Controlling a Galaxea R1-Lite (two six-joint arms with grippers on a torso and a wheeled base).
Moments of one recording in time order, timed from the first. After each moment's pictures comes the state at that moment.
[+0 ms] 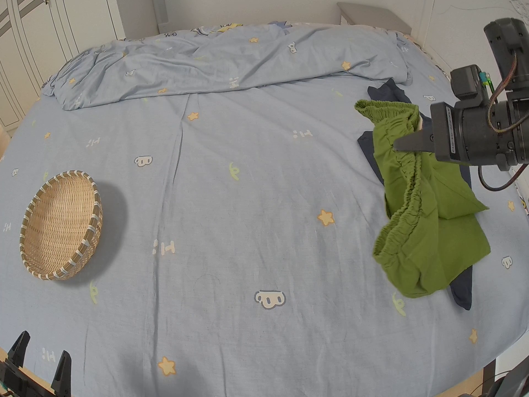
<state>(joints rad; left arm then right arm) 0.00 0.02 -0.02 0.00 0.01 0.01 0.62 1.53 -1.53 0.51 -0.04 0.25</state>
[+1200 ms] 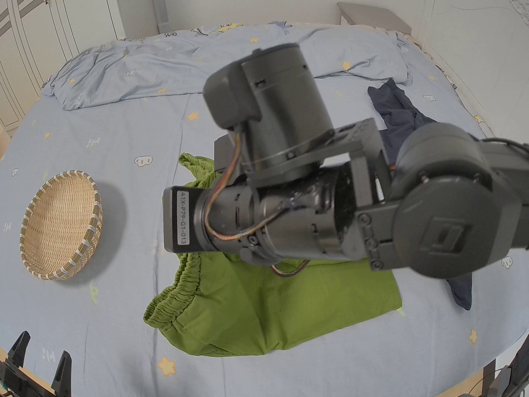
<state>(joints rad) 0.00 0.02 -0.02 0.00 0.01 0.01 1.07 2.02 -1.77 0.26 -0.11 0.53</state>
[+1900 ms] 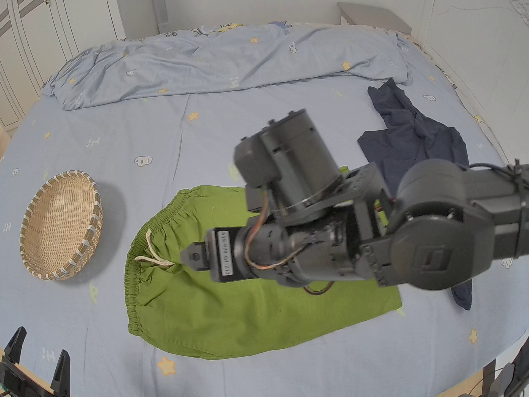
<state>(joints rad) 0.00 0.02 -0.02 -0.03 -0.01 0.08 1.01 2.00 -1.58 0.24 -0.11 0.52</state>
